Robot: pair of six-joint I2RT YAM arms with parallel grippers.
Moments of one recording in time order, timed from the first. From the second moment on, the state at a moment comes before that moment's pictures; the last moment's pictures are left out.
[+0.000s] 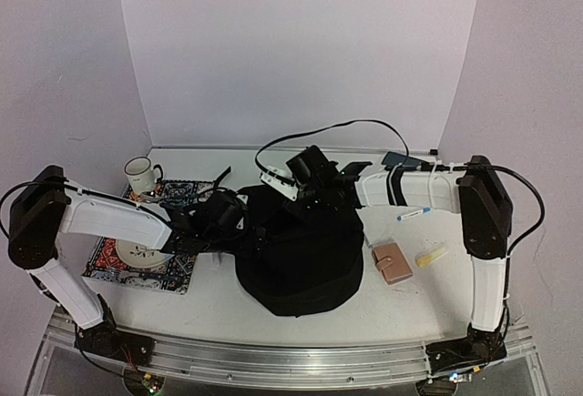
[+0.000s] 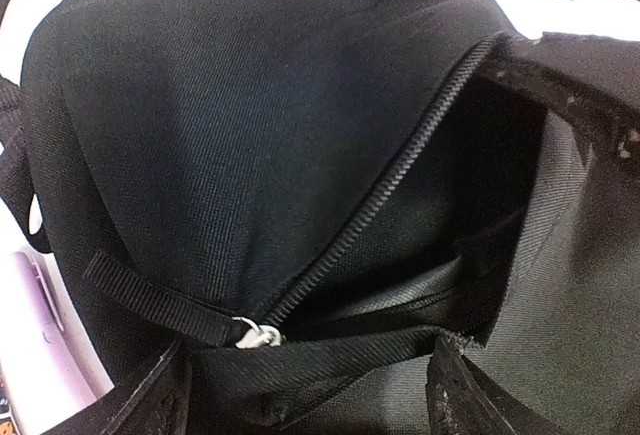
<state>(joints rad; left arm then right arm) -0.96 1.61 0.86 -0.04 -0.21 -0.43 0.90 2.03 1.52 0.06 0.39 -0.42</state>
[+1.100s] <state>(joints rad) -0.83 1.28 0.84 -0.21 -0.21 -0.58 0.93 1.88 1.22 0.42 0.40 -0.45</state>
